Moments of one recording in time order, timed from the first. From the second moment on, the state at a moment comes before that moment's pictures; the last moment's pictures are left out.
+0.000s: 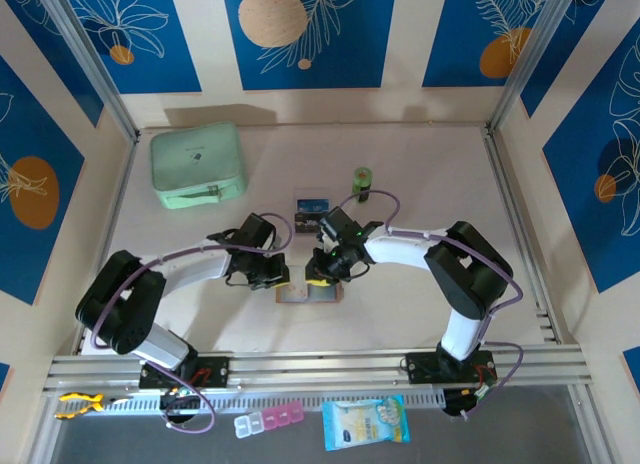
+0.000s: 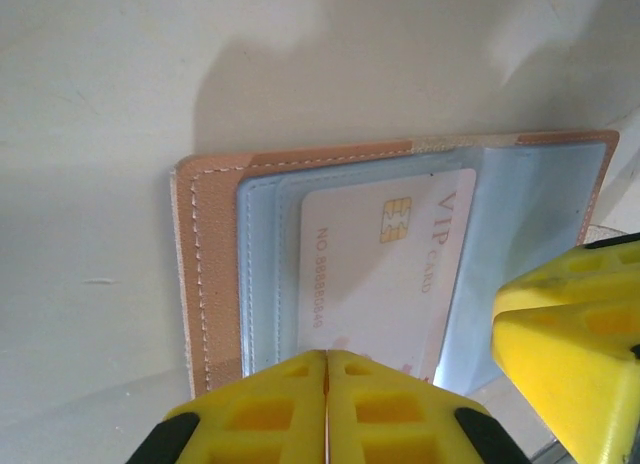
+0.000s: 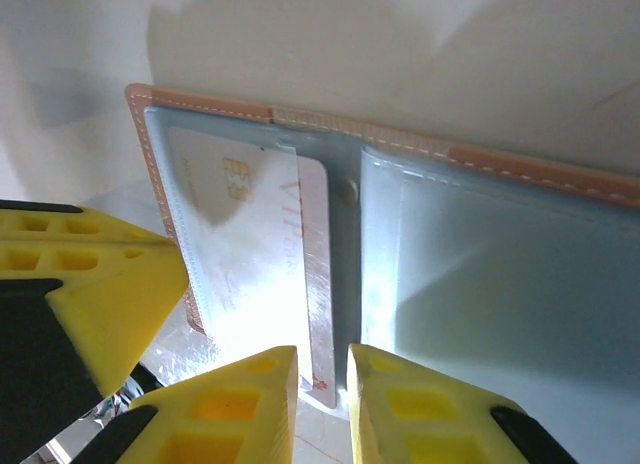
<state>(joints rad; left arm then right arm) -0.59 1.51 0.74 -0.41 0.39 -0.75 0.77 1.76 0.97 -0.37 -0.51 0.87</state>
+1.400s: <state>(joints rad) -0.58 1.53 0.73 -0.41 0.40 -0.74 0.77 1.84 0.99 -0.26 -0.60 0.88</state>
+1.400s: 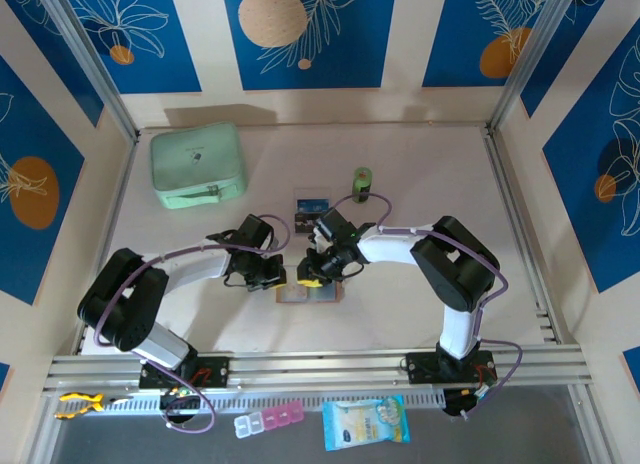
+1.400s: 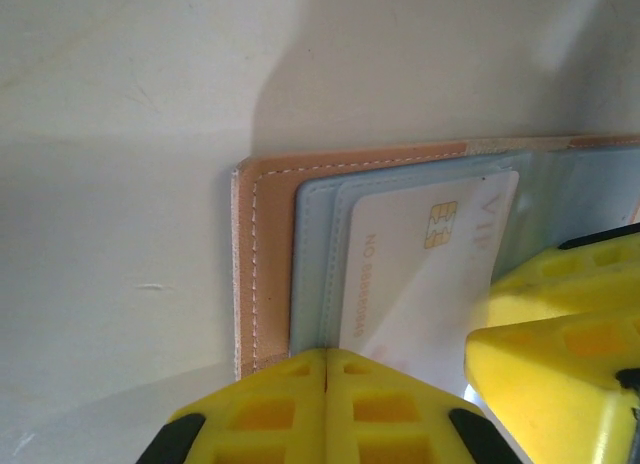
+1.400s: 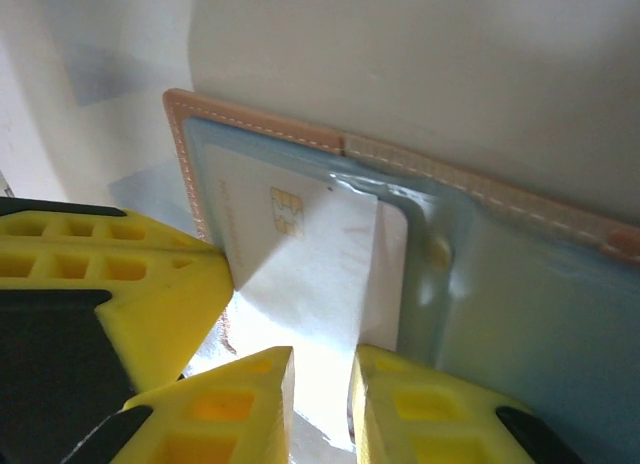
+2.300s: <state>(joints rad) -0.57 1.53 0.73 -0.42 0.40 -0.73 0.79 1.84 1.06 -0.42 -0.50 0.82</state>
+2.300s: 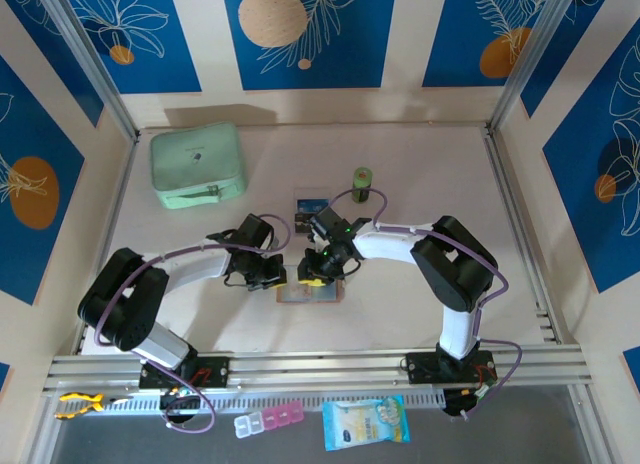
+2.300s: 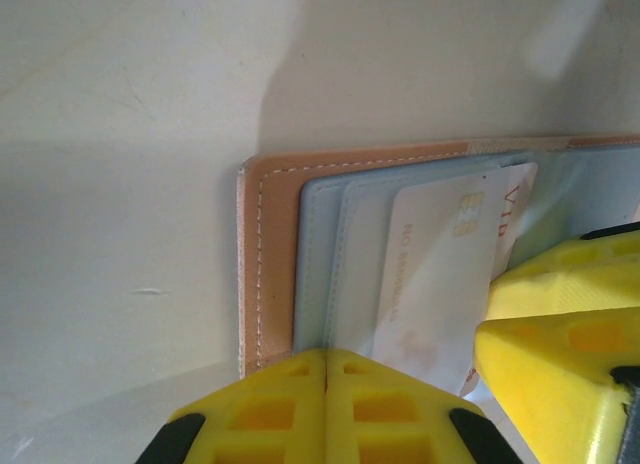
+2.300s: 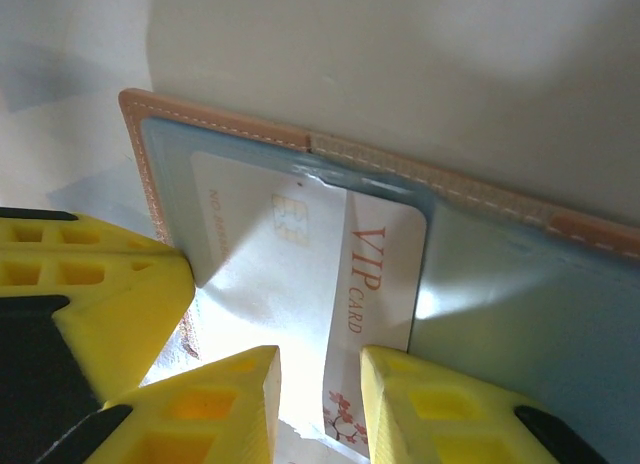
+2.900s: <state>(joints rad) -0.60 1.53 0.77 -0.38 0.47 -0.75 0.79 1.81 1.06 -0.45 -0.47 0.82</state>
